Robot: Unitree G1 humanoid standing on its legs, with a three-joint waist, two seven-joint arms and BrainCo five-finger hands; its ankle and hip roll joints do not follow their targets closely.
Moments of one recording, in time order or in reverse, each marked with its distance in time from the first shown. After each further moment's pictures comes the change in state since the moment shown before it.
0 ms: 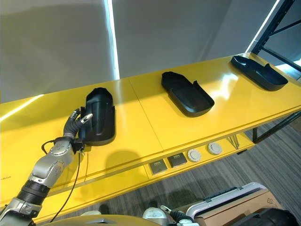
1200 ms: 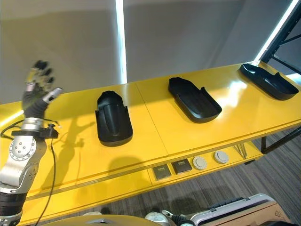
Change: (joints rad) left arm 0.078 0.085 0.151 -0.446 0.101 -0.344 -0.346; right arm 0.054 0.000 -0.040 -0.059 -0.089 0.021 -0.014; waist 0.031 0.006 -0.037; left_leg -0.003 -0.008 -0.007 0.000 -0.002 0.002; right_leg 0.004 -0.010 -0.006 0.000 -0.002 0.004
